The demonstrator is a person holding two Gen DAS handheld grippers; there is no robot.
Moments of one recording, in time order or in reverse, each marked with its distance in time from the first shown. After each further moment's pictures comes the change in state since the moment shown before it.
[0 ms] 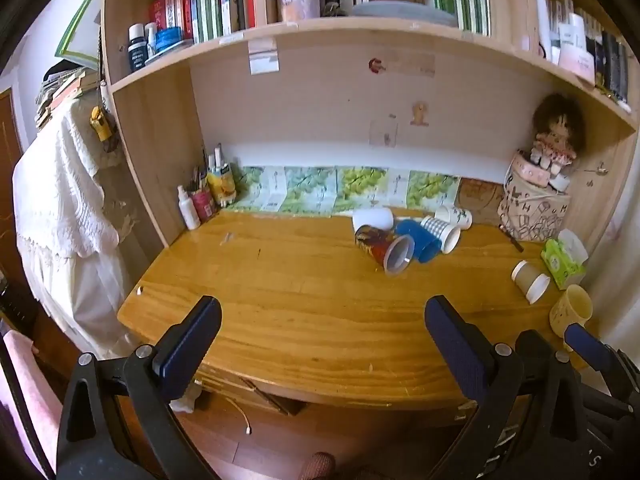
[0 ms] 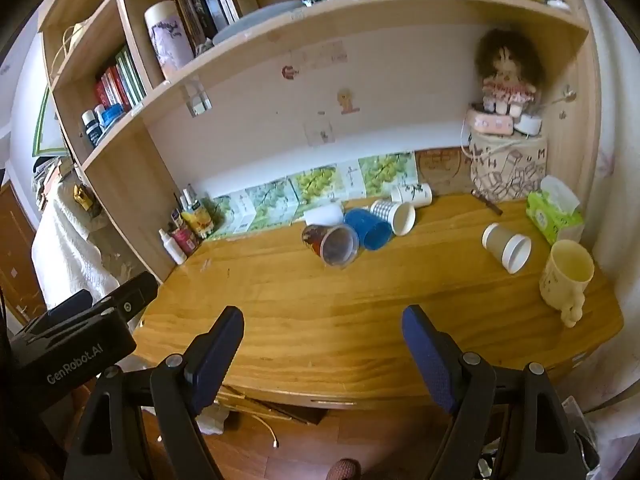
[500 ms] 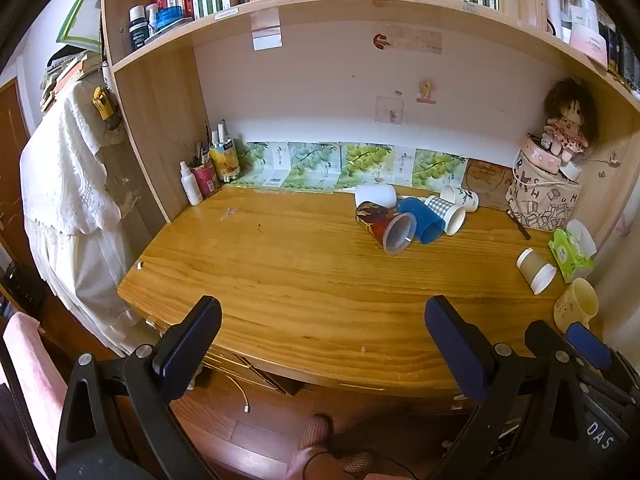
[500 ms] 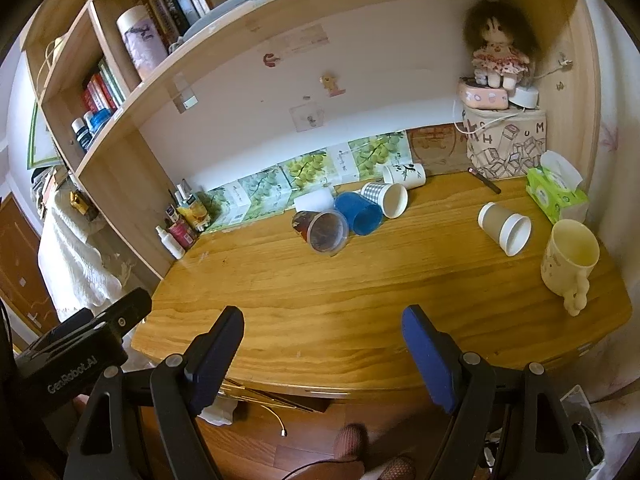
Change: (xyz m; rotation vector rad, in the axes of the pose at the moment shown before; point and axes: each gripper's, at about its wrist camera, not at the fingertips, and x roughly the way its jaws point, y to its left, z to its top) left arm 0.010 -0.015 -0.008 -0.037 0.068 0.020; right arm 0.010 -0.036 0.003 0.050 0.052 0.031
